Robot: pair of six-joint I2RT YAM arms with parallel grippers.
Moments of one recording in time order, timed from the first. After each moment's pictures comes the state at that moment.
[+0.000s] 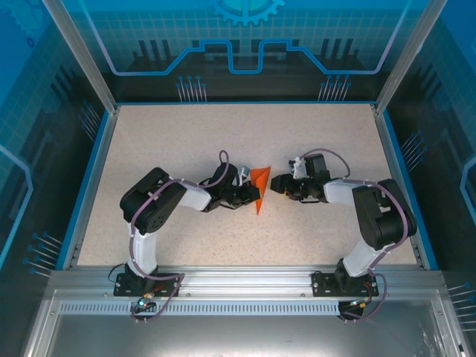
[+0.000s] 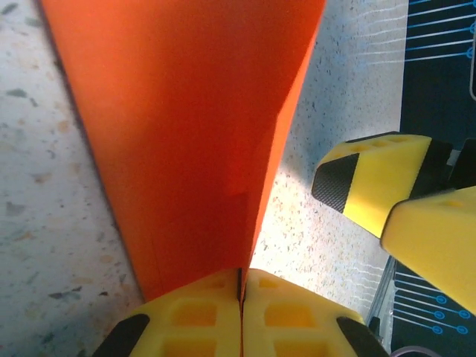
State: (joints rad) left arm -0.61 1.97 0.86 0.47 0.53 -0.99; right arm 0.25 1.68 0.71 0.08 -0.66 0.60
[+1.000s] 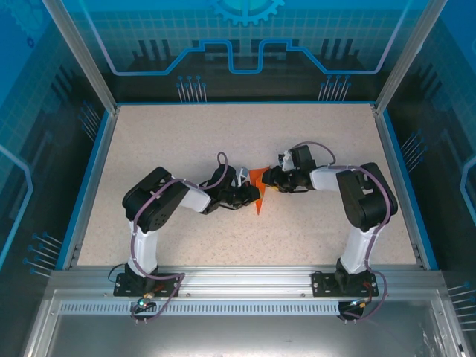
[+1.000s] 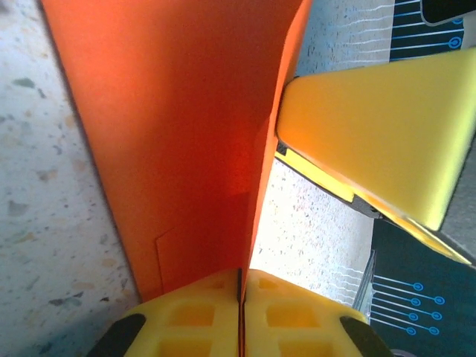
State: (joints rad) left arm -0.60 2.00 0.83 0.56 0.55 -1.06; right arm 0.31 1.88 0.93 -0.01 -0.61 0.66
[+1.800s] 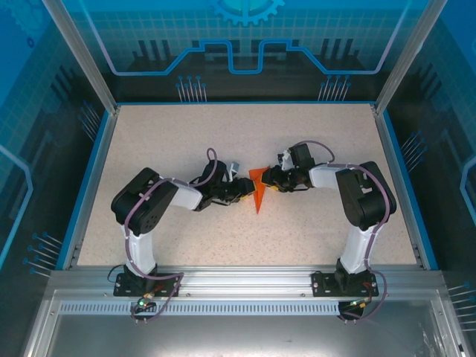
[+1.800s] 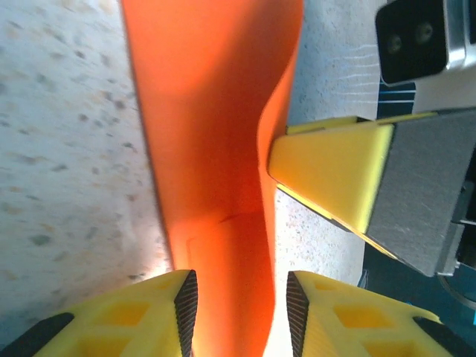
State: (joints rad) left arm -0.53 1.92 0.80 0.51 0.55 -1.05; right arm 0.31 1.89 0.96 -0.06 -0.61 0.65
